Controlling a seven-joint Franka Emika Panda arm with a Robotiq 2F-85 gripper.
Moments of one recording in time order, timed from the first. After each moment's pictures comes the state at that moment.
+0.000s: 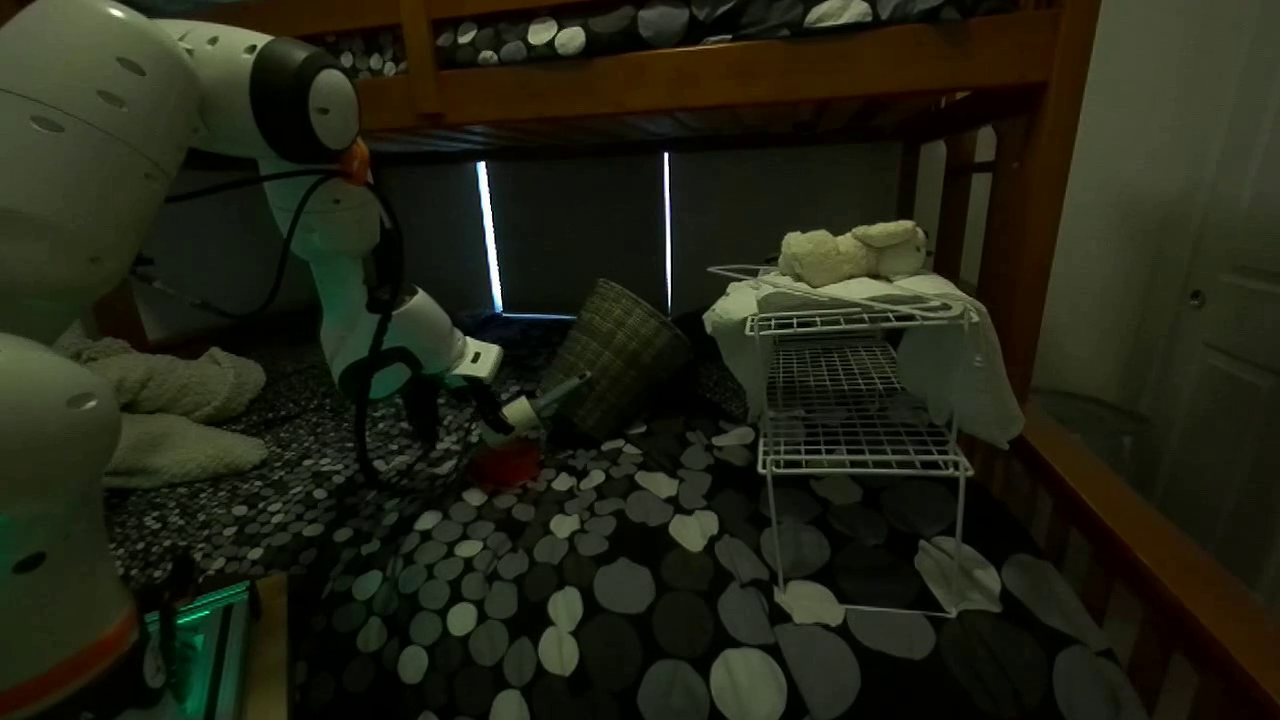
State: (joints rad) arm 0.65 0.60 0.31 -2.22 0.80 3.59 0.05
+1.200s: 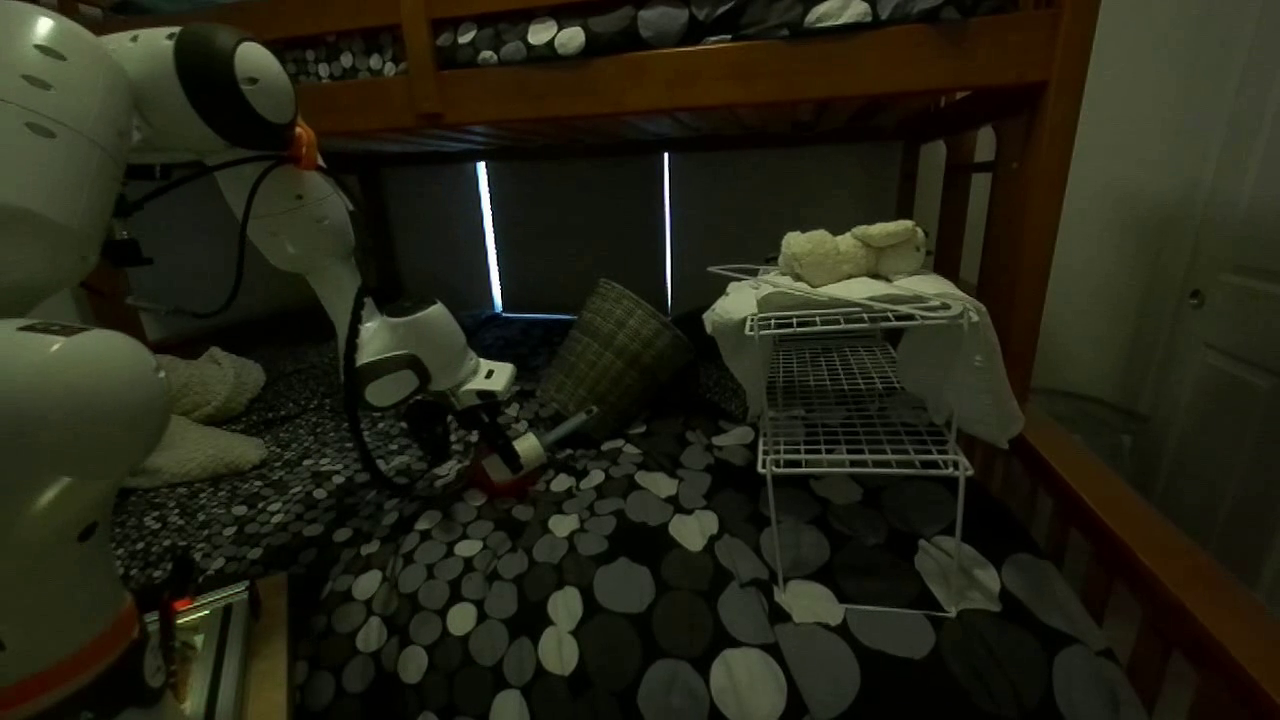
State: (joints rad) arm 1.09 0.60 -0.19 -2.24 1.00 3.28 -0.12
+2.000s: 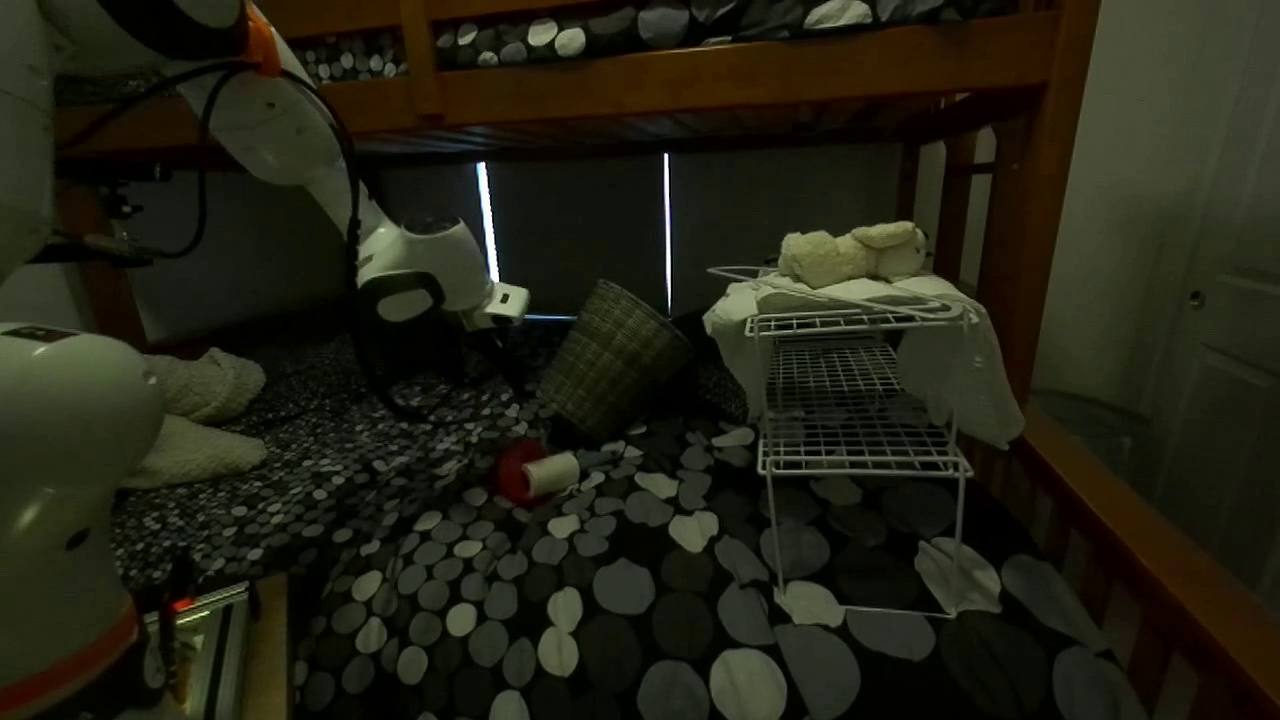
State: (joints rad) arm 0.99 0.28 -0.16 -2.26 1.00 3.09 -0.23
